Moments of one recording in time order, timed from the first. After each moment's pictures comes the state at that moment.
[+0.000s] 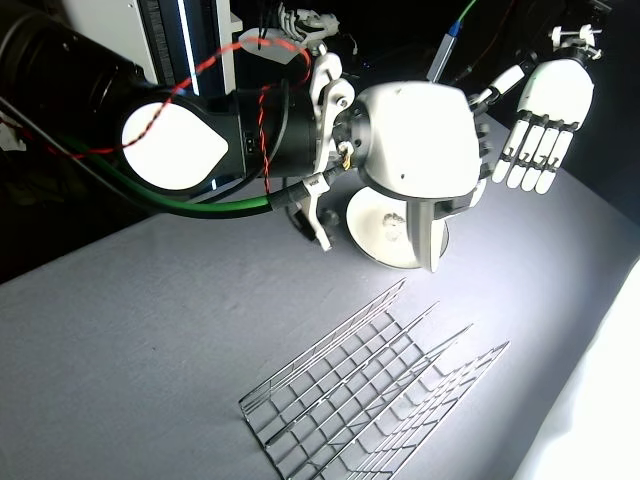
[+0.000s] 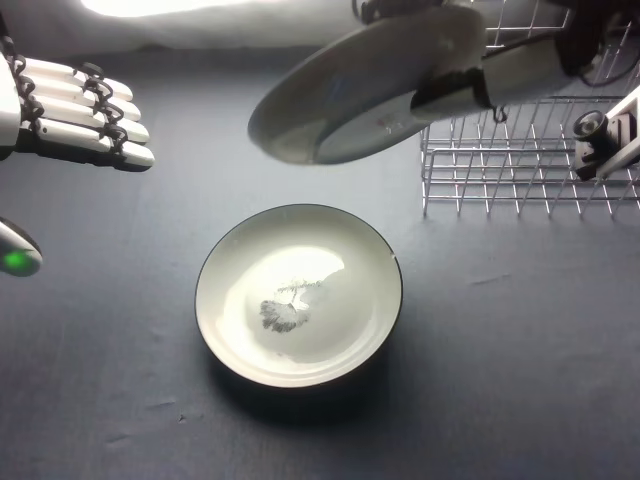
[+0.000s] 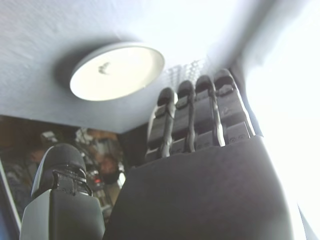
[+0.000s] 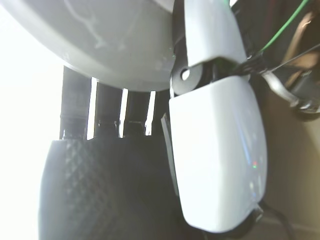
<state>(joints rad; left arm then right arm) 0.29 -0.92 1.66 1.69 -1.02 -0.35 -0.17 -1.00 1.09 -0.40 0.49 -0.18</state>
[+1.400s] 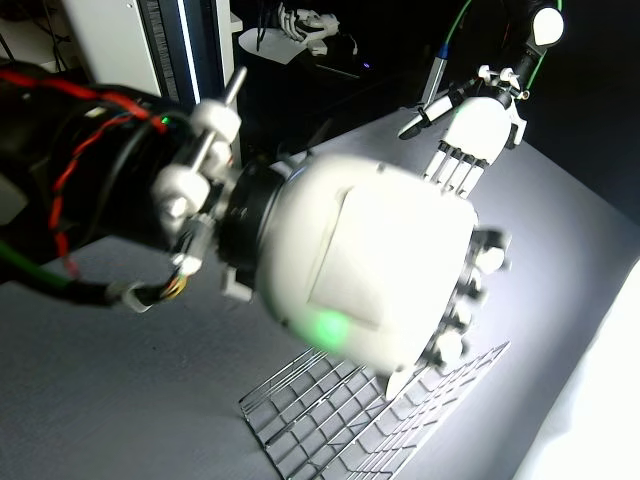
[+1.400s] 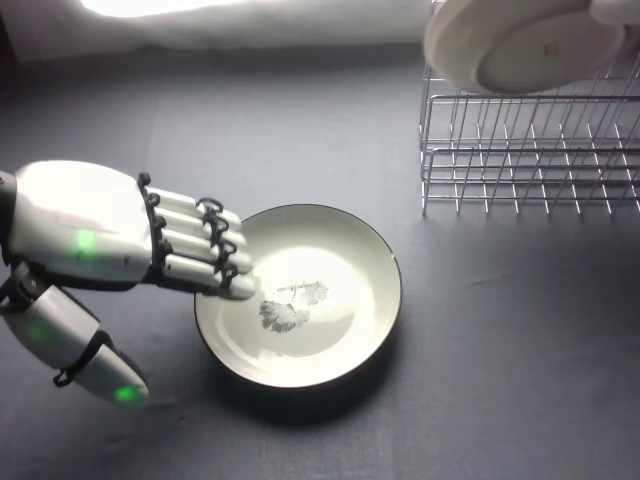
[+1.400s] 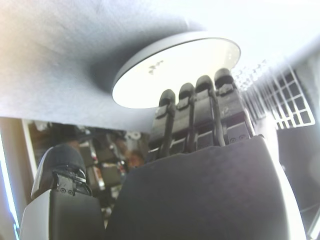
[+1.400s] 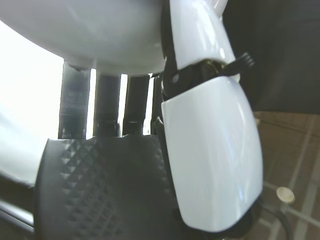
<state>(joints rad) 0.51 -0.98 1.40 1.58 -0.83 -0.21 -0.17 -0.82 1.16 -0.12 0.32 -0.19</state>
